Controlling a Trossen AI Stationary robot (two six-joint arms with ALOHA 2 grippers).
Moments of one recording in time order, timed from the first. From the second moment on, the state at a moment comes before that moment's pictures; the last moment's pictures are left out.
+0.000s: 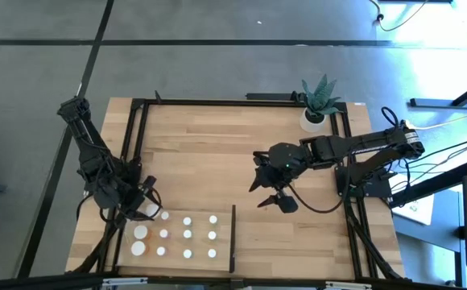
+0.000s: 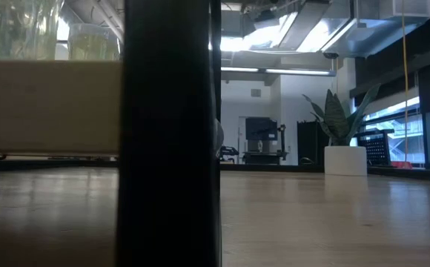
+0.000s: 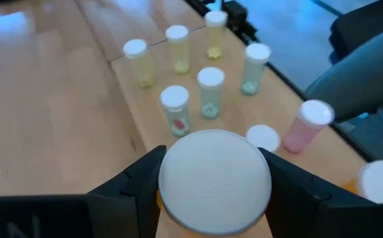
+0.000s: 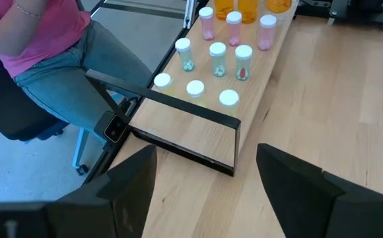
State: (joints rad) left arm -0.98 0.63 0.51 -0.54 -0.43 -0.28; right arm 0.18 1.48 1.38 -0.59 -0.33 -0.03
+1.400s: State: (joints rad) left arm -1.06 0.62 0.51 -0.73 -0.61 -0.87; right arm 0.18 1.48 1.38 -0.60 -0.33 -0.03
